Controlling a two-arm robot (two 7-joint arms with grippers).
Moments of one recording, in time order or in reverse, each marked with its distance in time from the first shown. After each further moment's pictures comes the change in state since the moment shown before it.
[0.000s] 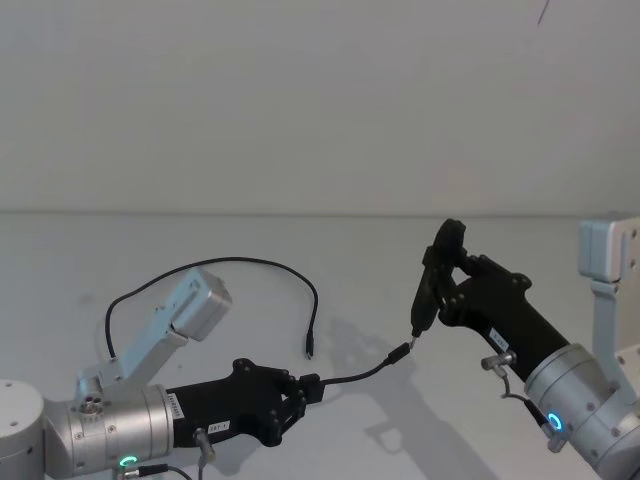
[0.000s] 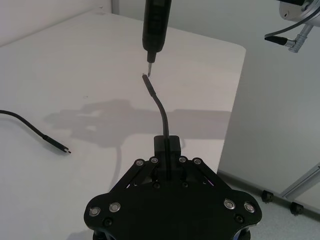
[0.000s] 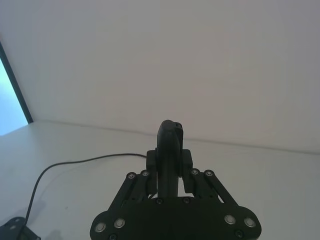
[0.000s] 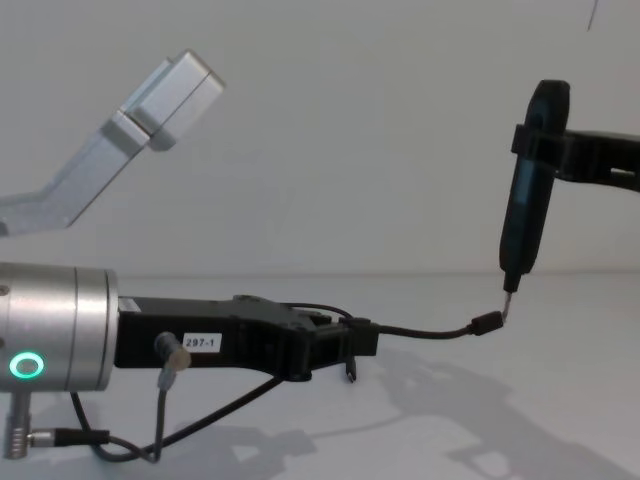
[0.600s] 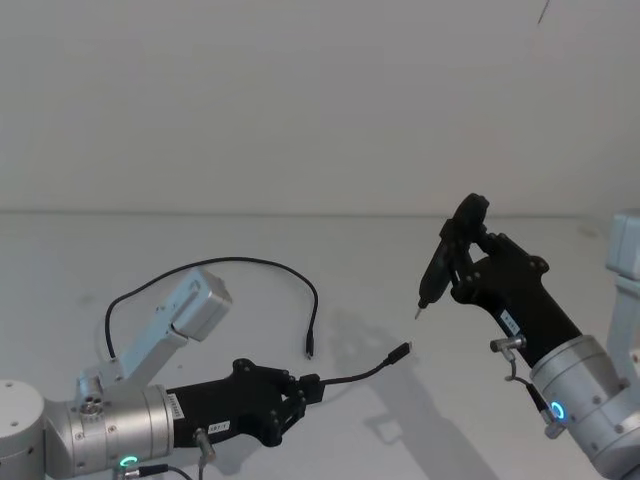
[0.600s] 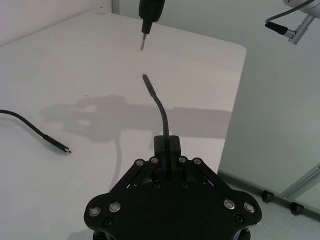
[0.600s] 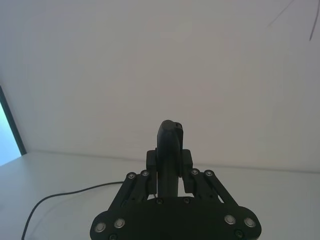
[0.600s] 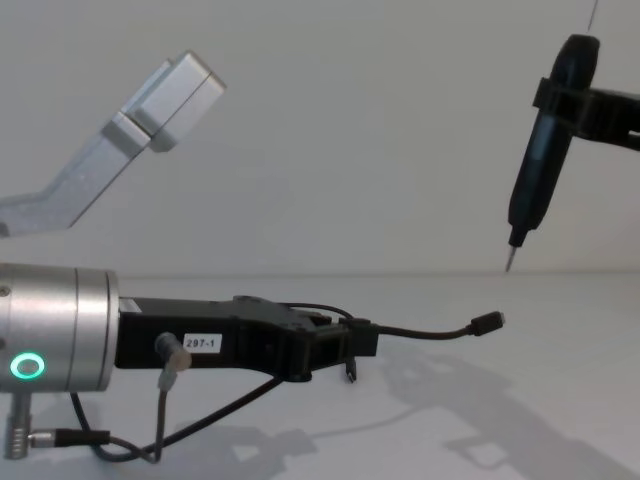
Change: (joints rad) left arm 0.000 -0.001 0.000 0.002 0.001 0.000 0.000; right arm -0.006 -0.038 0.016 0.011 0.012 -0.113 -0.029
